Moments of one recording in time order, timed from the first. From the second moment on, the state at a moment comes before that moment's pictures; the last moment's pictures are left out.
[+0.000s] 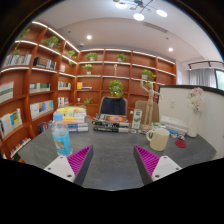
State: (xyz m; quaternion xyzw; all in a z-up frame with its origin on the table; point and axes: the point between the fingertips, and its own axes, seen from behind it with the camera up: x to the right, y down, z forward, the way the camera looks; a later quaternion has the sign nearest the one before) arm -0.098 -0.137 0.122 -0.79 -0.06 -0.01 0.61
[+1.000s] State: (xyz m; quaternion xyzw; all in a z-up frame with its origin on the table) arm -0.300 -0.040 0.083 -0.76 -0.03 0.11 0.64
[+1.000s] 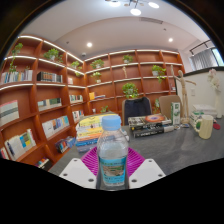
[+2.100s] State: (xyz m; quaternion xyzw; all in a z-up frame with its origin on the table) arm 0.052 0.073 0.176 -0.33 0.59 0.60 0.43
